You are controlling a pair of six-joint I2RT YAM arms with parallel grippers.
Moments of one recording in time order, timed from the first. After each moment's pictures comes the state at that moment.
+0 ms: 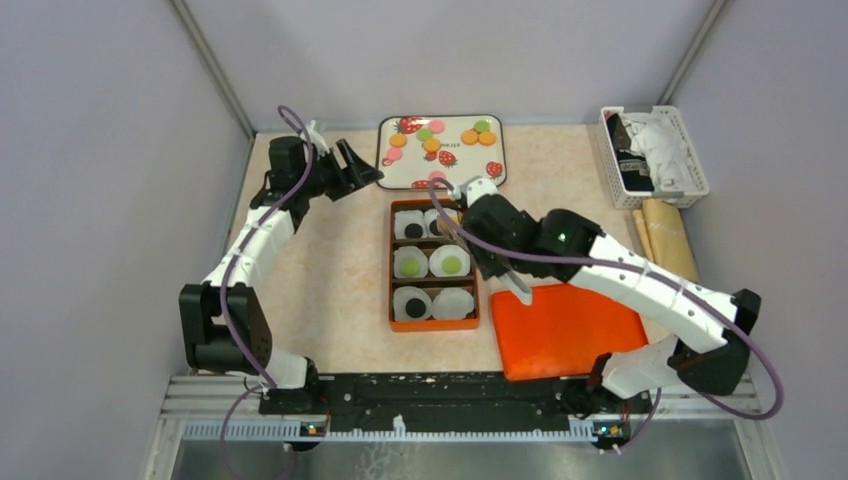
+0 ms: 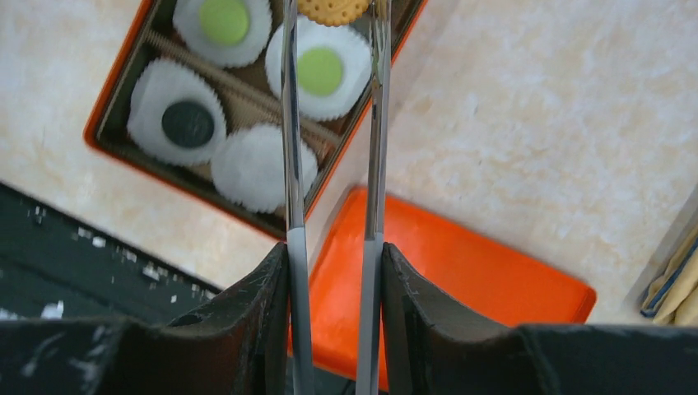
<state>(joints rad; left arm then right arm) -0.05 1.48 1.15 -0.13 0.57 -0.58 1.01 1.40 1.53 -1.06 0.41 0.30</state>
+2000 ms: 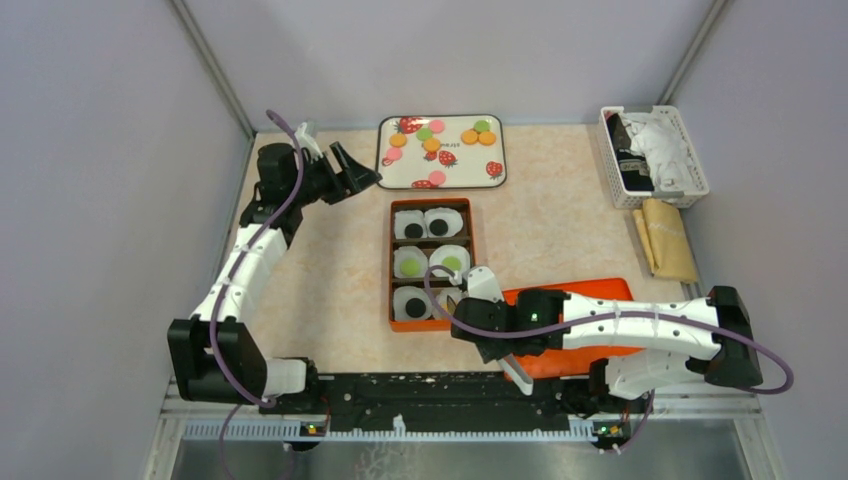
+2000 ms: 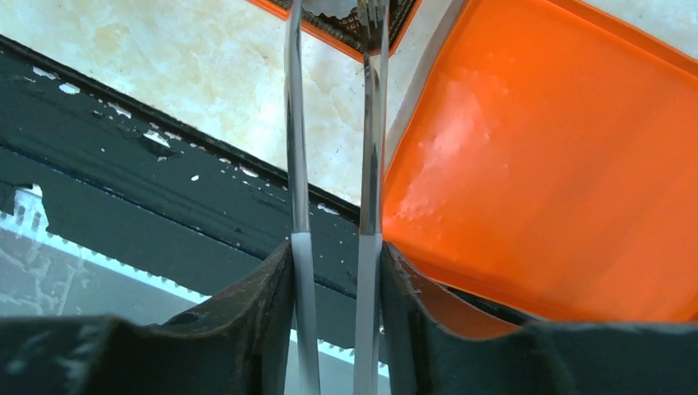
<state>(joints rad) -0.06 1.32 1.08 -0.13 0.60 -0.60 1.41 1.26 1.06 -1.06 0.40 0.83</state>
